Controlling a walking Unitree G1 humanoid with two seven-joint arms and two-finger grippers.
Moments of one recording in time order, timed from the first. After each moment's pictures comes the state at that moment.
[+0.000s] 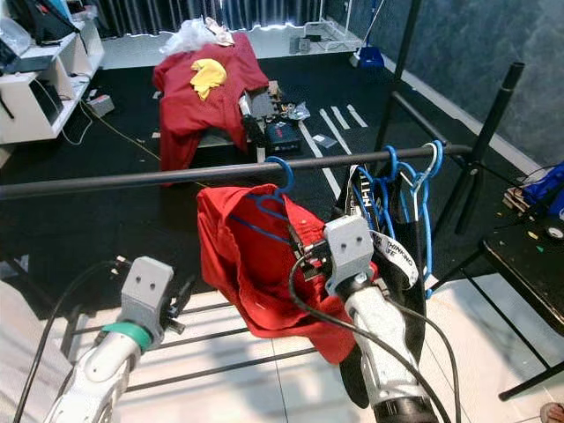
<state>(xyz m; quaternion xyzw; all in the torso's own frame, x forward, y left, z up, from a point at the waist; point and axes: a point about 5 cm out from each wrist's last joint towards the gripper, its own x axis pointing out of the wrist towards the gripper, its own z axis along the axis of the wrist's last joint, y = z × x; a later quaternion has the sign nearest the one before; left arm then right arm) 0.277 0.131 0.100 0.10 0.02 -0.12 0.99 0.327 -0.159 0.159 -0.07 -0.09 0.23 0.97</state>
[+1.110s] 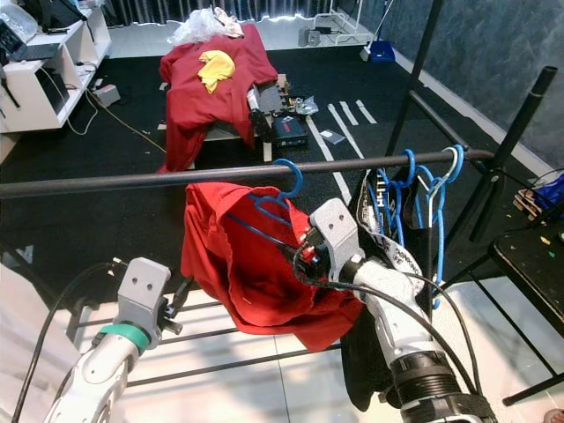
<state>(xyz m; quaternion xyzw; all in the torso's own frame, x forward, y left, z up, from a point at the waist) 0.274 0.135 0.098 0.10 0.02 -0.11 0.99 0.340 -0.155 0.169 -0.11 -0.01 0.33 0.94</state>
